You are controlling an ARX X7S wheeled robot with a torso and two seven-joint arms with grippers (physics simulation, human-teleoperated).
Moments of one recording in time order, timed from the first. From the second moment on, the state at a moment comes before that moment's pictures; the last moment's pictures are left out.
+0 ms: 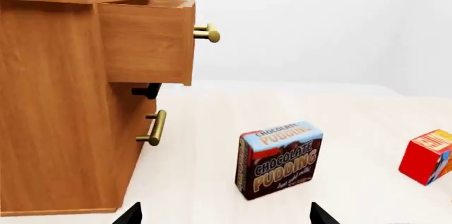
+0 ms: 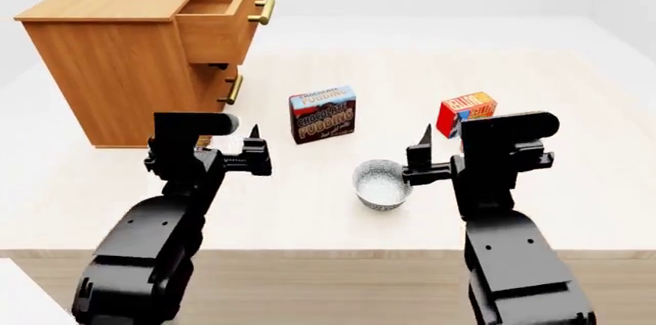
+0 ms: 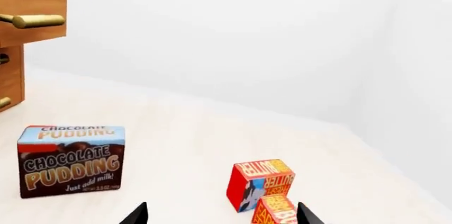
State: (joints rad) left arm -0.61 -0.15 0.07 -0.06 -0.27 -0.59 0.00; right arm 0.53 0.19 -0.14 -0.19 0.00 0.70 0.13
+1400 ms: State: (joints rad) left arm -1.60 -0.12 0.09 -0.83 -0.28 -0.81 -0.05; right arm 1.14 0.26 -0.23 0.01 0.00 0.93 0.04
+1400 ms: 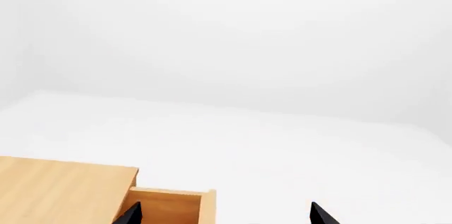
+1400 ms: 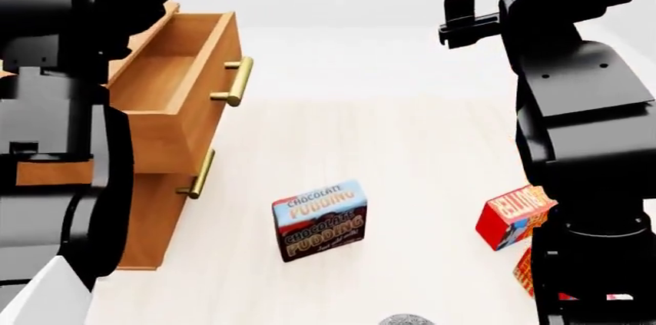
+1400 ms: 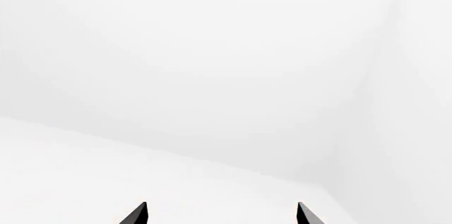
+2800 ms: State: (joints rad) left arm -1.65 -0.06 -0.28 -1.31 -0.04 -0.76 -0.08; right arm 1.05 0.28 -0.27 0.19 0.00 0.78 0.08
